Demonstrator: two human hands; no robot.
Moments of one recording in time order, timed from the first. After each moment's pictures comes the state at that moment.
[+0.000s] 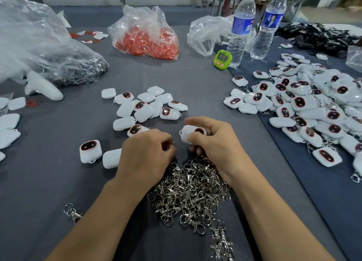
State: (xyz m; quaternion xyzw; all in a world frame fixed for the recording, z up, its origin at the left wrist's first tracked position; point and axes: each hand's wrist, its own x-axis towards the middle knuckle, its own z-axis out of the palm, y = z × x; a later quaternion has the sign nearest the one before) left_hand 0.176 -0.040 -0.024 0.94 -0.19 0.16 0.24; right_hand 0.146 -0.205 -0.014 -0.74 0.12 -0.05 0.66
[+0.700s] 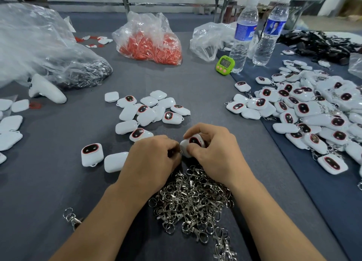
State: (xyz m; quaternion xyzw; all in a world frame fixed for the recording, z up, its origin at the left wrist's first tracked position) left_hand 0.177 -0.038 -0.027 0.92 -0.25 0.12 0.28; right_hand 0.144 -0.206 -0.019 -0.87 0.06 -0.10 0.47
